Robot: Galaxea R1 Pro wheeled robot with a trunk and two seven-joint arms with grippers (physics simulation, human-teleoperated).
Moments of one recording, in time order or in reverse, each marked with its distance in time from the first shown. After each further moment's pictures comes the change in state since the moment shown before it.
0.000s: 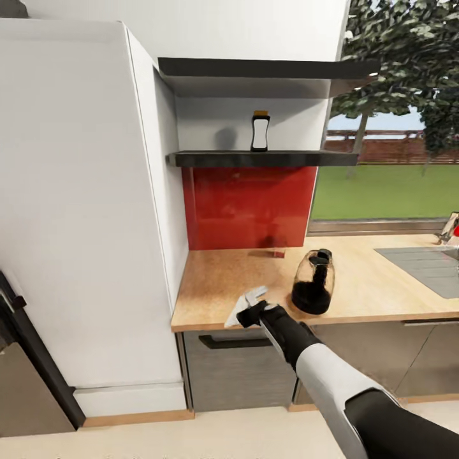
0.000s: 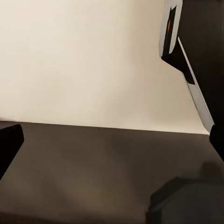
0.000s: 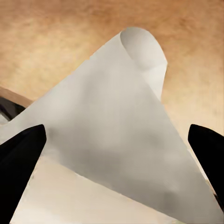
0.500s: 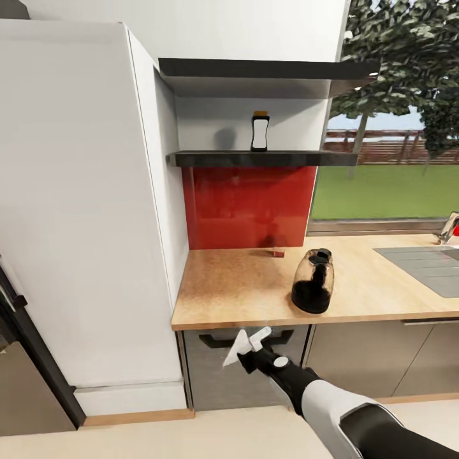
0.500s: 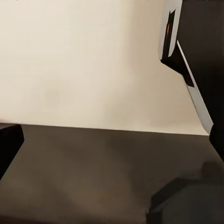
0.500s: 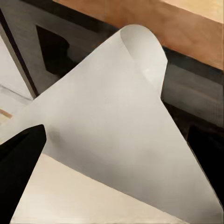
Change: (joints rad) left arm -0.002 0.000 -0.002 -0.004 -0.003 -0.004 -0.002; right arm 0.080 0.000 0.001 0.387 0.006 -0.515 -0.007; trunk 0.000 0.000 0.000
